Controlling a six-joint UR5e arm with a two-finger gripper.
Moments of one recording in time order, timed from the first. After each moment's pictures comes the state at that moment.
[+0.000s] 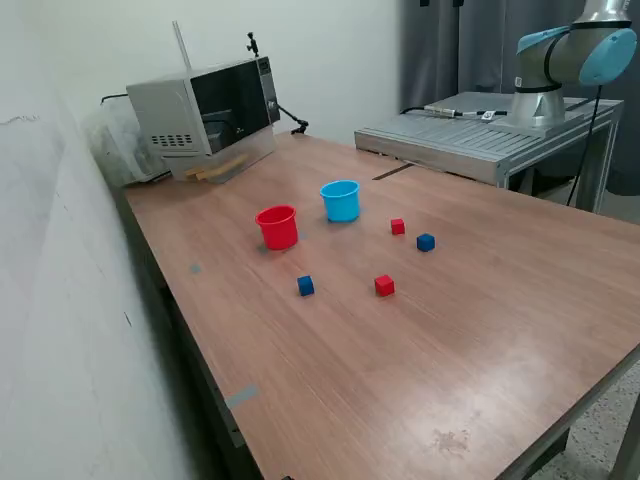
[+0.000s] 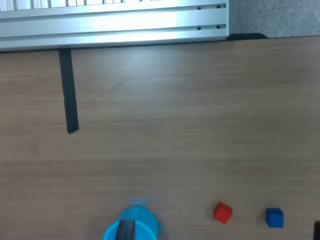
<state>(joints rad) -0.15 -1.78 1.72 -1.55 -1.68 3.05</state>
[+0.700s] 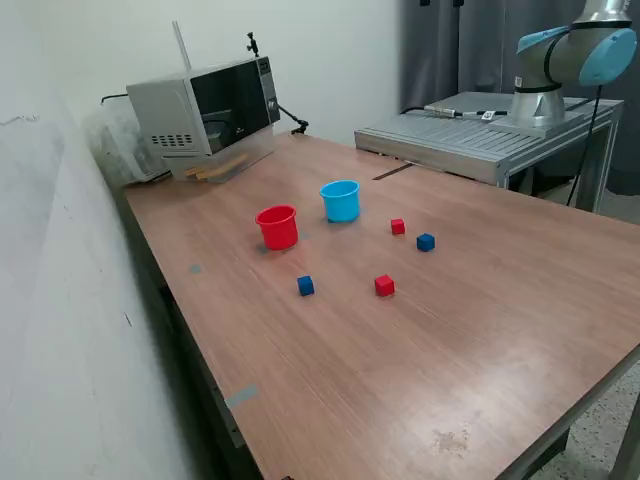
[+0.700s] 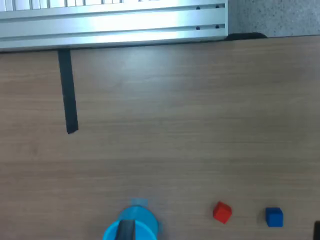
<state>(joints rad) -0.14 -1.78 1.72 -1.55 -1.68 3.05</state>
